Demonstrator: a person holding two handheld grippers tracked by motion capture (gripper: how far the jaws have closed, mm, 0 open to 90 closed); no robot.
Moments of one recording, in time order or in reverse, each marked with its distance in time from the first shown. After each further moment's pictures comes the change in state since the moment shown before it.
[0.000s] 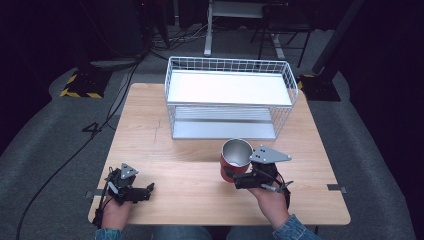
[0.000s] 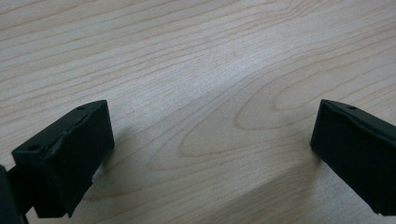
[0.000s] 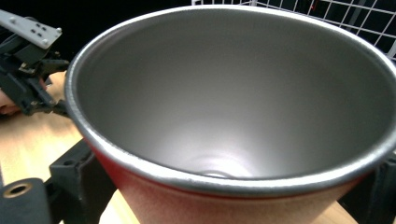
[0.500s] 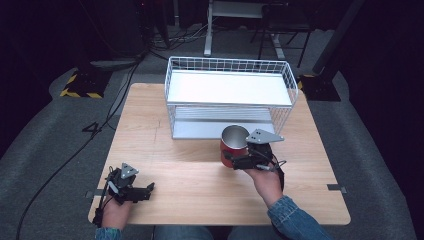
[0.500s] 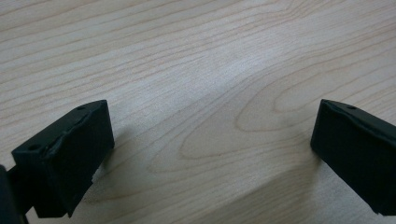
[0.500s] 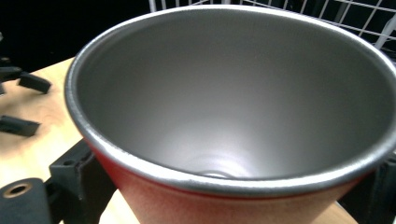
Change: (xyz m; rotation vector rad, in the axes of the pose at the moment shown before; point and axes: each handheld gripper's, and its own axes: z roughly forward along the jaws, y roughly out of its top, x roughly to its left) left arm 0.001 0.001 0.001 0.002 -0.004 0.005; right arm -0.038 0.012 0.036 0.033 -0.041 0.027
